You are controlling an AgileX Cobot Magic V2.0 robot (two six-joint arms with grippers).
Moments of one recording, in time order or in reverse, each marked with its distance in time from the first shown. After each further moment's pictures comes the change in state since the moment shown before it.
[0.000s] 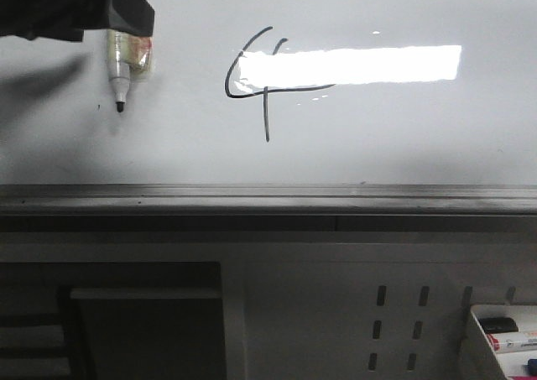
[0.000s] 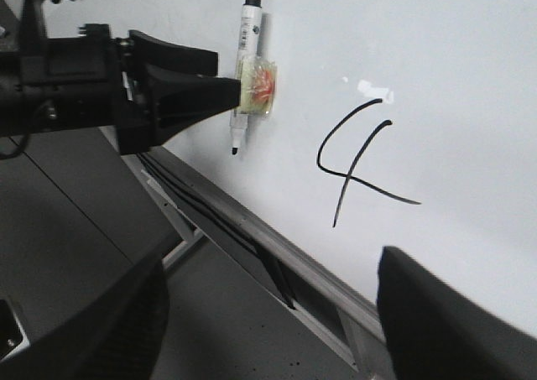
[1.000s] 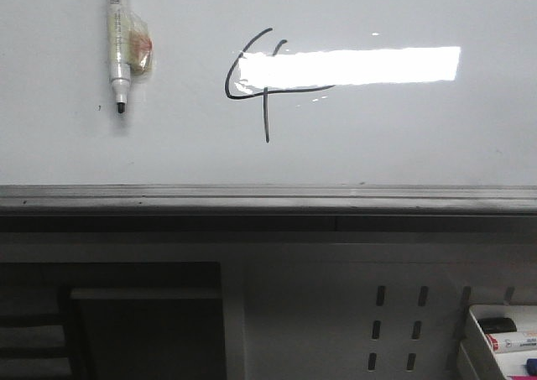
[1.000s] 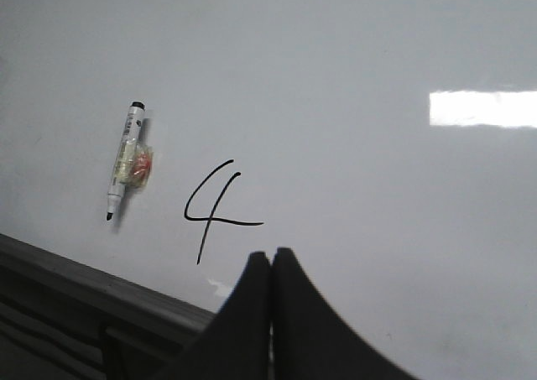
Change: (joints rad) left arm 0.000 -1.106 0.474 -0.017 0.153 0.238; right arm -0.005 -0.780 0.582 0.028 -0.432 -0.081
